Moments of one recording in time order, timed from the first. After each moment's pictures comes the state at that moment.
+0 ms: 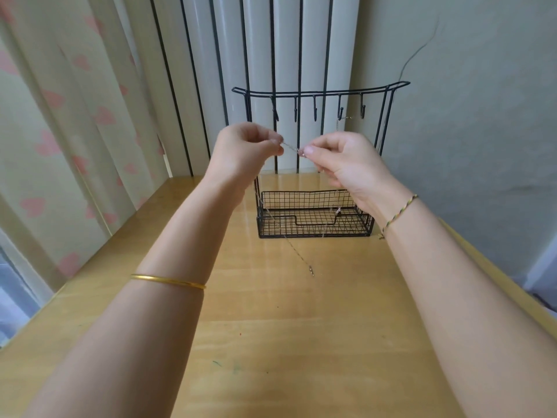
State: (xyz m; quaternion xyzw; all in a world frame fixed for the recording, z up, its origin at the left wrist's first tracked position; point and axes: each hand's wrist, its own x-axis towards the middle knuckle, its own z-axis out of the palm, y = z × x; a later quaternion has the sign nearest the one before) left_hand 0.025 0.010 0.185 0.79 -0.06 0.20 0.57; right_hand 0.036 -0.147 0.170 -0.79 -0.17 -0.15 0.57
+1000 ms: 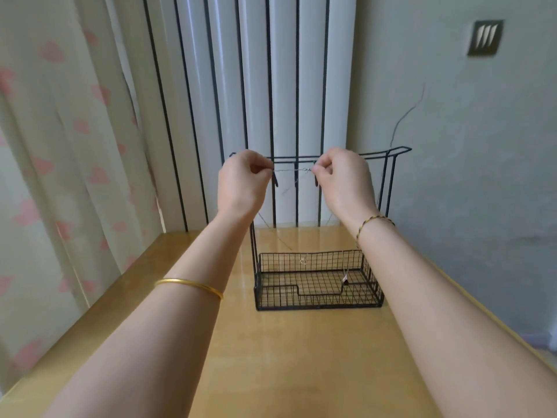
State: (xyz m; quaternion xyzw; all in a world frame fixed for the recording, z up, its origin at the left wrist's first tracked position) left_hand 0.122 0.009 0.213 0.80 -0.07 0.36 0.48; right_hand 0.126 -0.135 0.214 -0.86 -0.08 -0.40 0.32
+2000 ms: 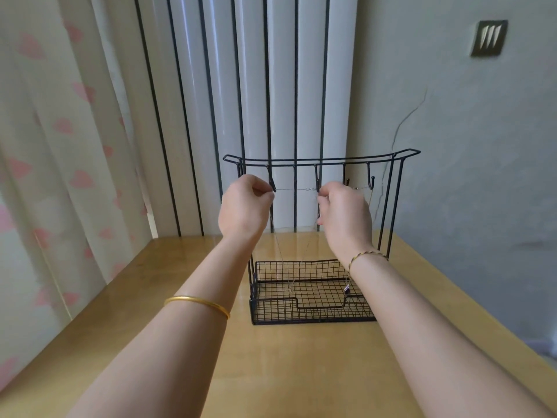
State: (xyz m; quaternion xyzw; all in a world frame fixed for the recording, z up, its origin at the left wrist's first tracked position) left_hand 0.161 0.007 0.178 0.82 -0.01 0.32 0.48; right_hand 0.162 -0.139 0.160 -0.87 -0.03 -0.37 0.31
